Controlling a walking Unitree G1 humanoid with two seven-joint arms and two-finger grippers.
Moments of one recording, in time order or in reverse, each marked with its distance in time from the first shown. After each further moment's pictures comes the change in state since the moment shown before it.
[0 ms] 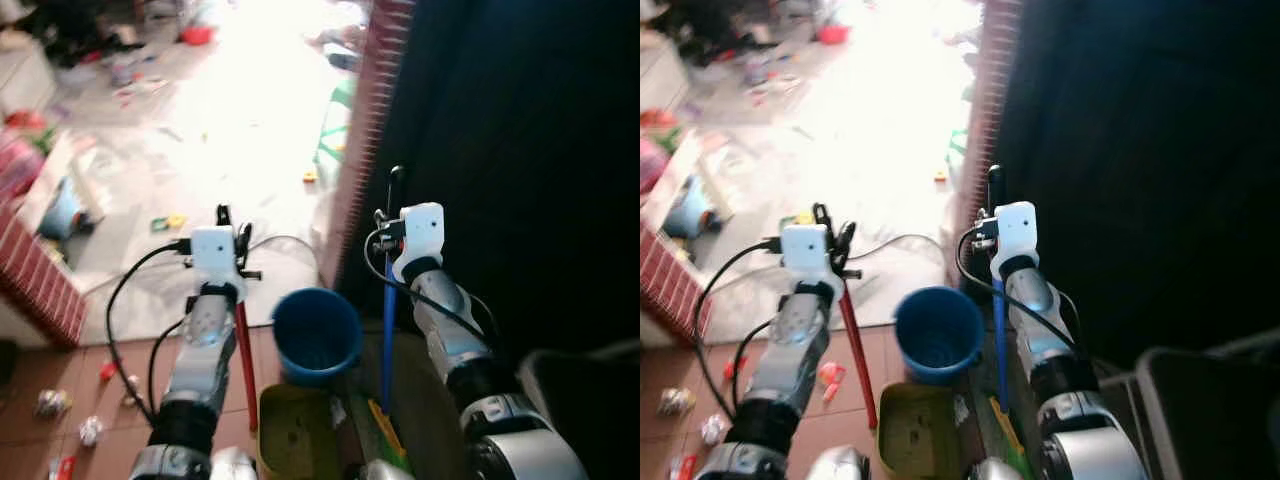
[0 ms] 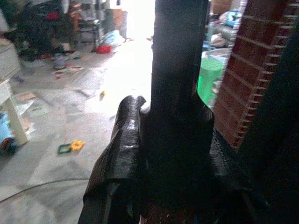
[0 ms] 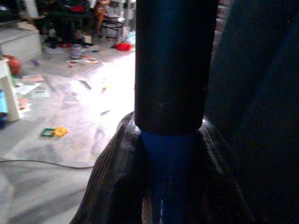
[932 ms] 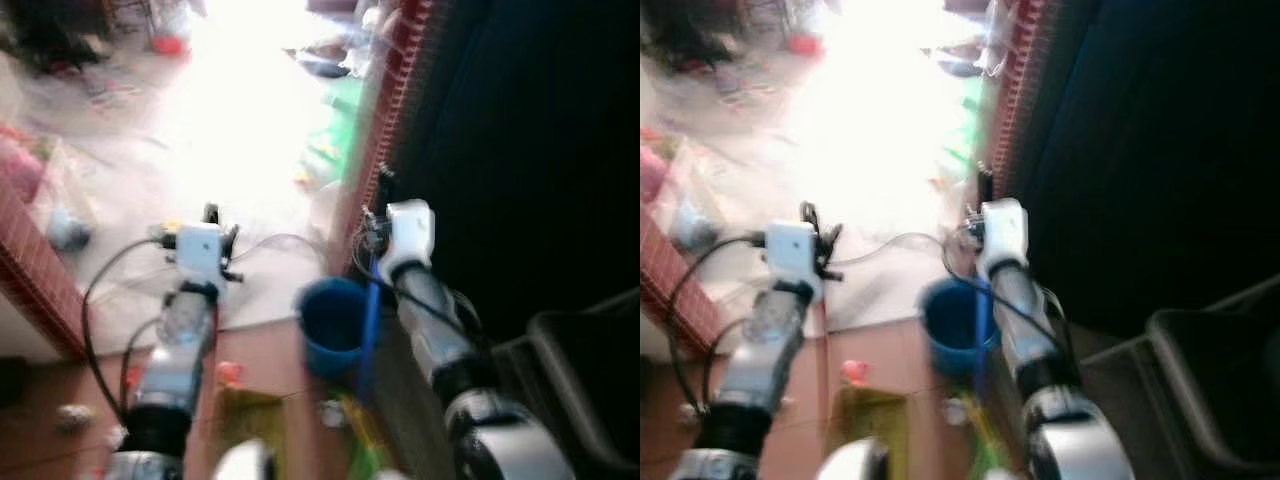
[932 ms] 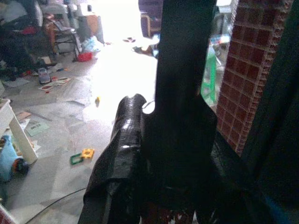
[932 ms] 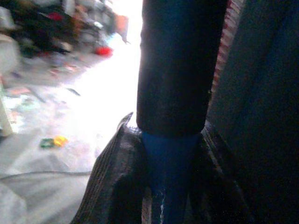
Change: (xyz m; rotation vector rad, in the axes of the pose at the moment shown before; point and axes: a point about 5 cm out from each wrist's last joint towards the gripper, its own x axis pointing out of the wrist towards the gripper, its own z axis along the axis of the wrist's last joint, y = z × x) left arm -0.002 0.012 0.010 0.117 0.014 -0.066; right arm 0.001 0.005 -0.004 0.034 -0.004 -0.037
